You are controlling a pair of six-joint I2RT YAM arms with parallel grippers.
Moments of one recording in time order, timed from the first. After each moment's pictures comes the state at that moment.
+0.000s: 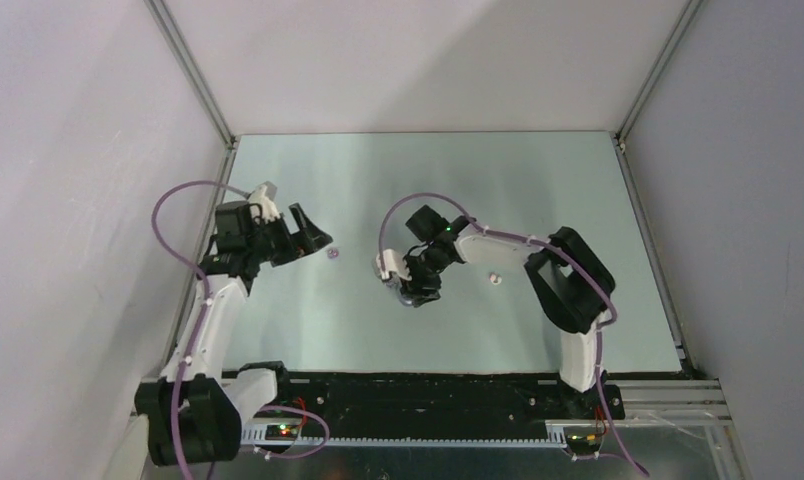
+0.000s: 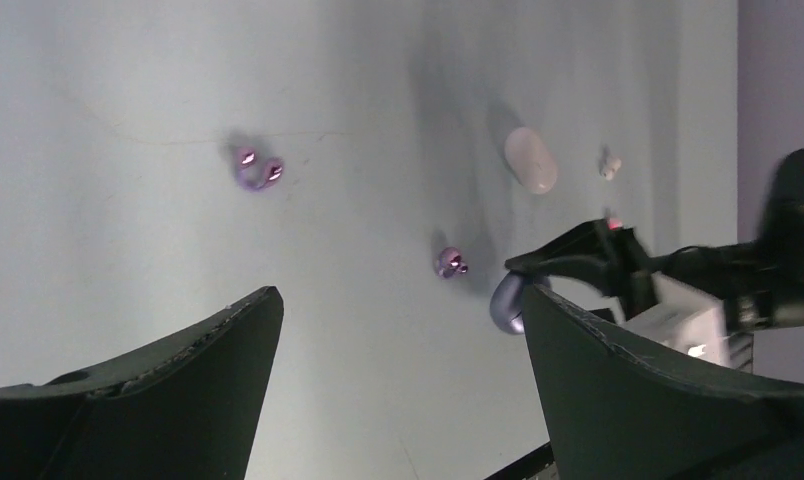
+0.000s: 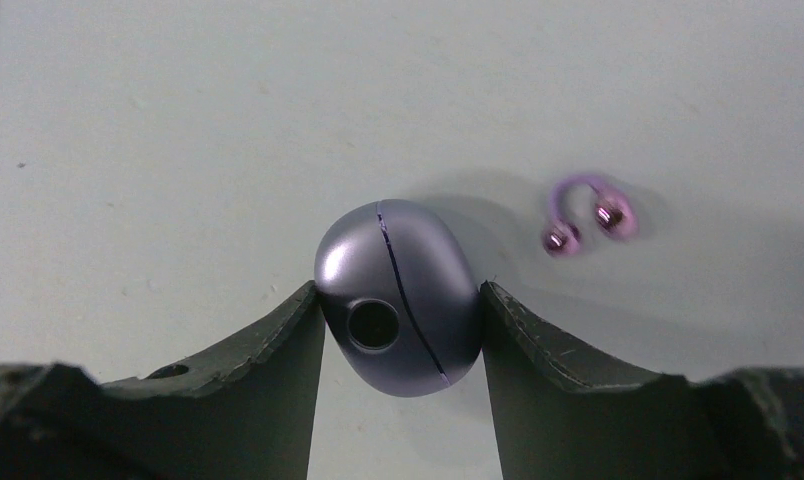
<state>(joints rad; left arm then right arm) 0.10 1.03 0.77 -0.42 0.51 -0.37 0.79 1.95 1.32 -0.58 -0.58 -1.00</state>
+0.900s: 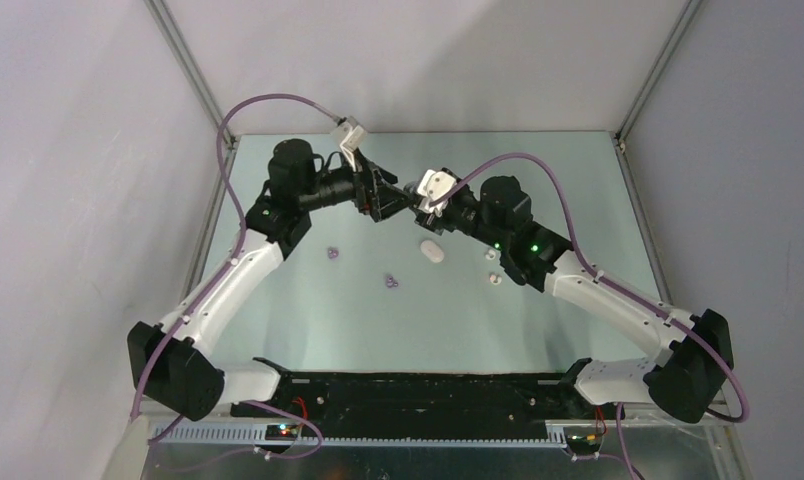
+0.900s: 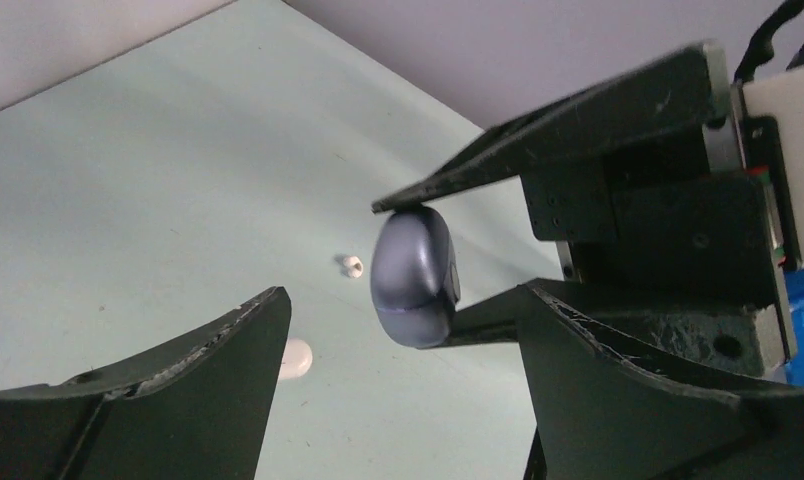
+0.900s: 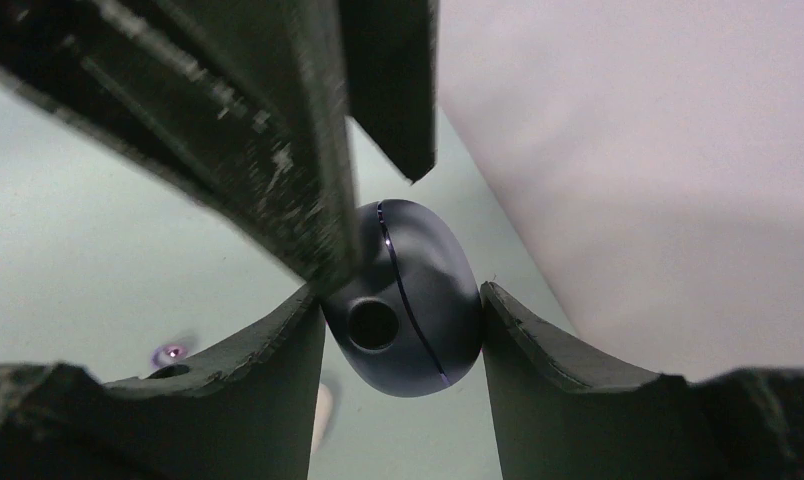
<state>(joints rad) -0.40 1.28 1.17 -0.02 0.73 -0.27 0.78 1.28 1.11 0.05 -0.14 -0.54</state>
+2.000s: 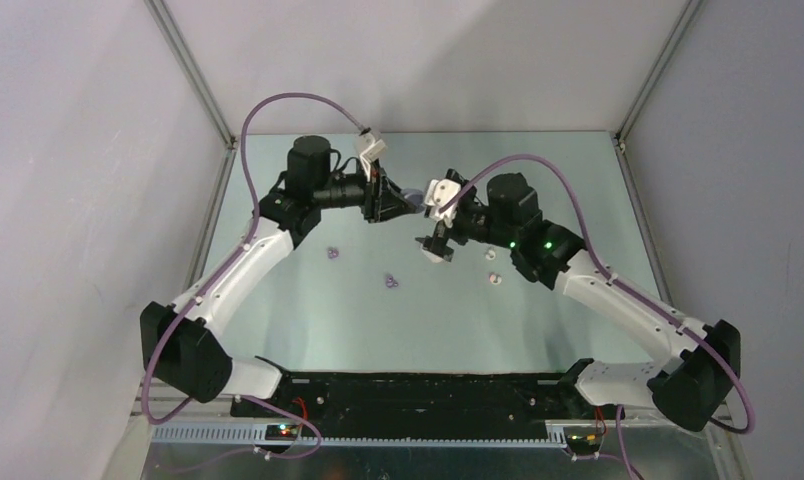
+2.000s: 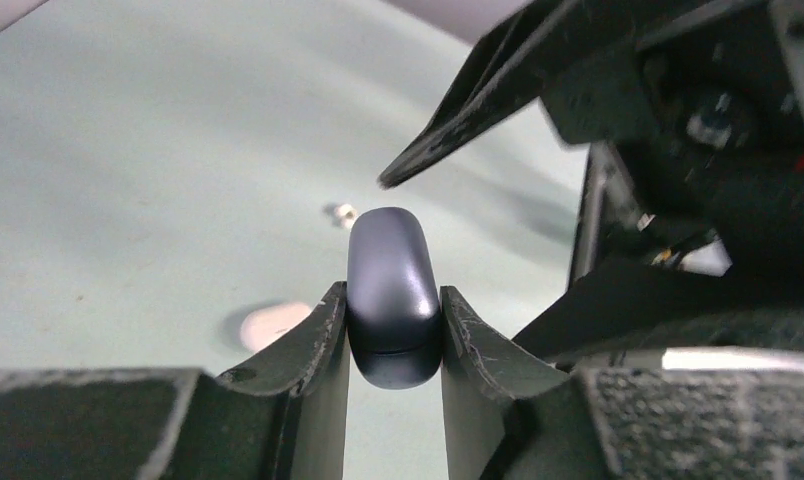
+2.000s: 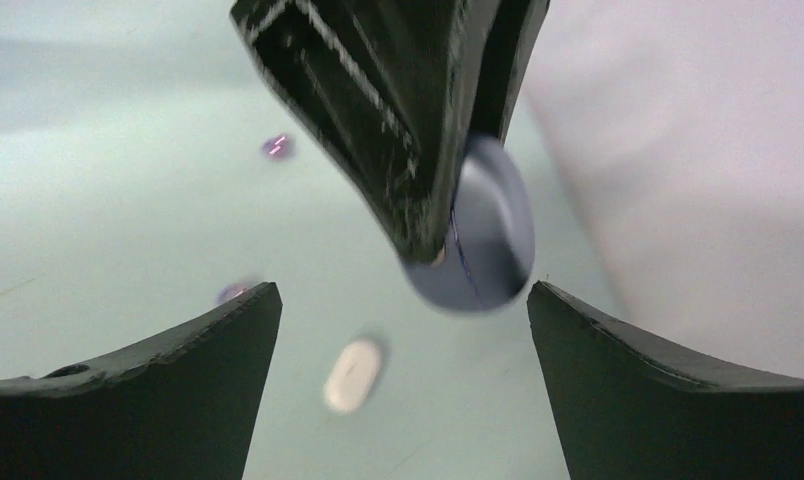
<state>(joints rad) -0.43 1.37 1.24 -0.15 0.84 -0.09 0.76 1.24 1.12 -0.11 -0.29 -0.56</state>
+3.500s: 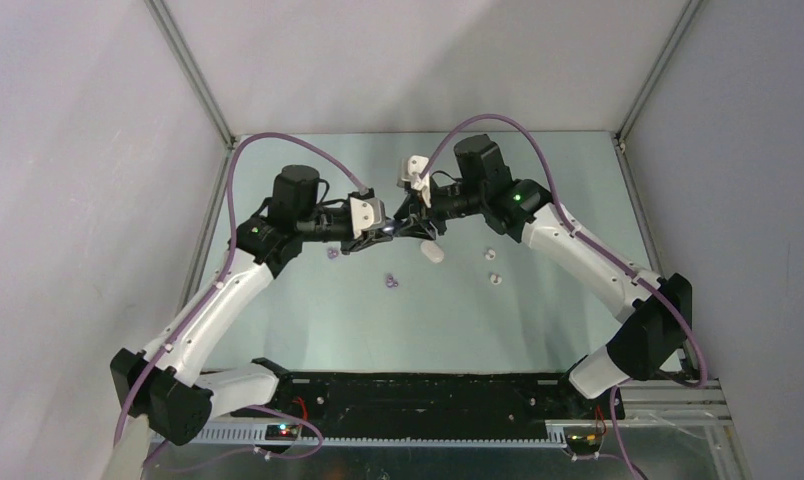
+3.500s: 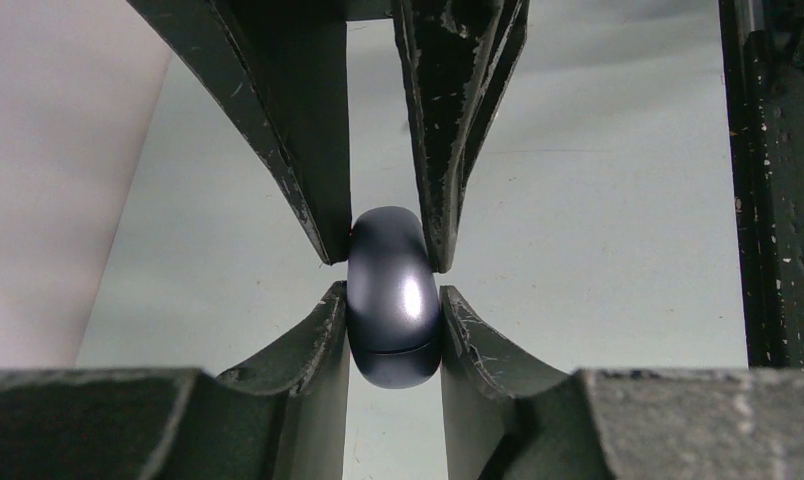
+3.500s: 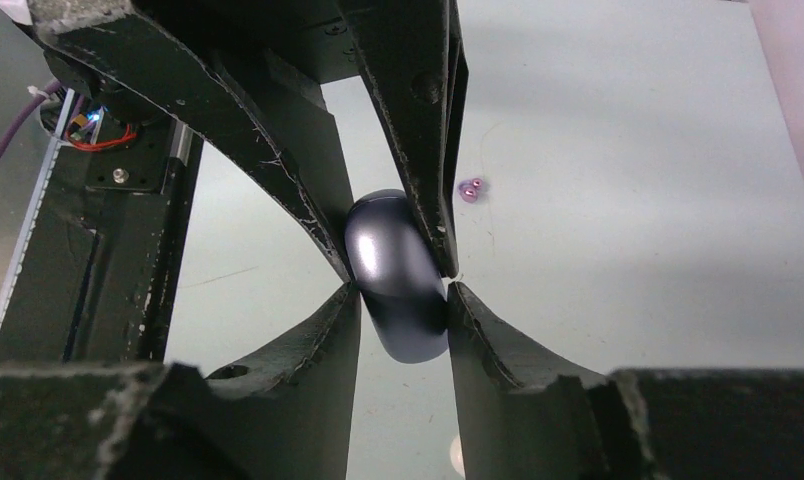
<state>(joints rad) -0.46 1.16 1.12 -0.49 0.79 0.73 0.69 1.53 1.48 -0.43 -0.79 -0.51</state>
